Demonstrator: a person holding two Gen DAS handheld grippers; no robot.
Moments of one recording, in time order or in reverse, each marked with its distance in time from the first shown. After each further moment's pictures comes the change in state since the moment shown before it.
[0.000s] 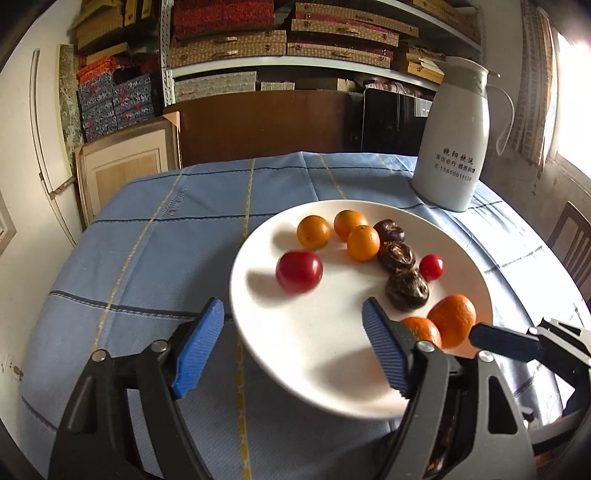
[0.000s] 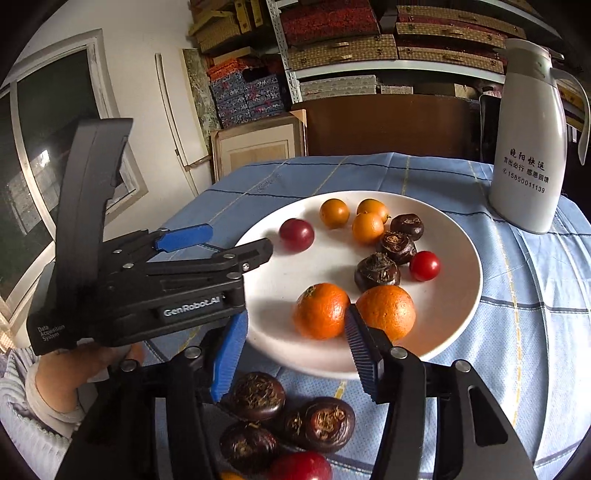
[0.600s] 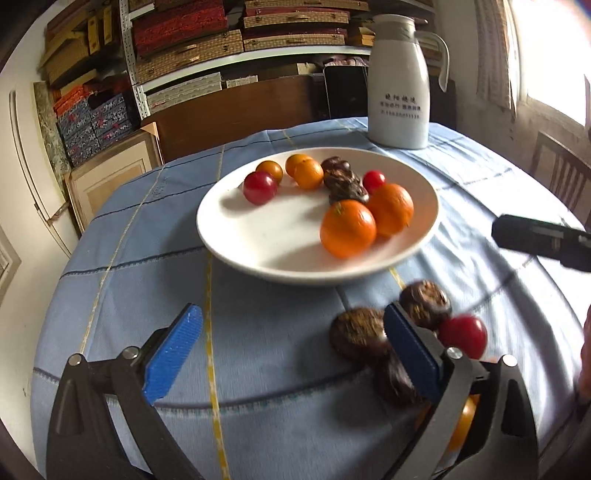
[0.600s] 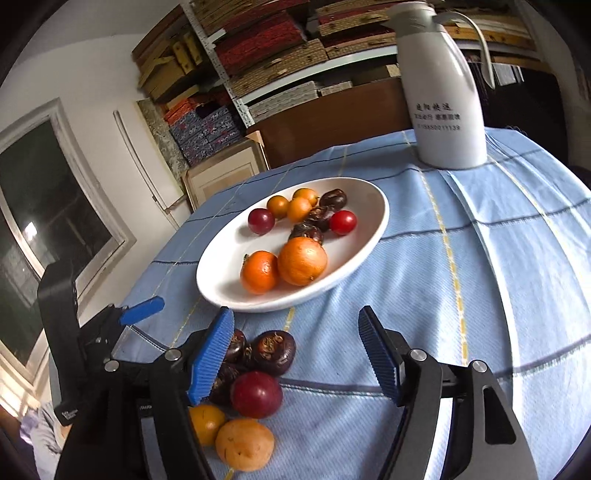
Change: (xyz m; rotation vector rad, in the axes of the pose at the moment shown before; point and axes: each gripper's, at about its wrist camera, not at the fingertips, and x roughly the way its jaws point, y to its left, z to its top) left arm -0.042 -0.044 -0.074 0.173 0.034 0.004; right arm -0.060 -0.056 -0.051 0.263 -0.072 -0.009
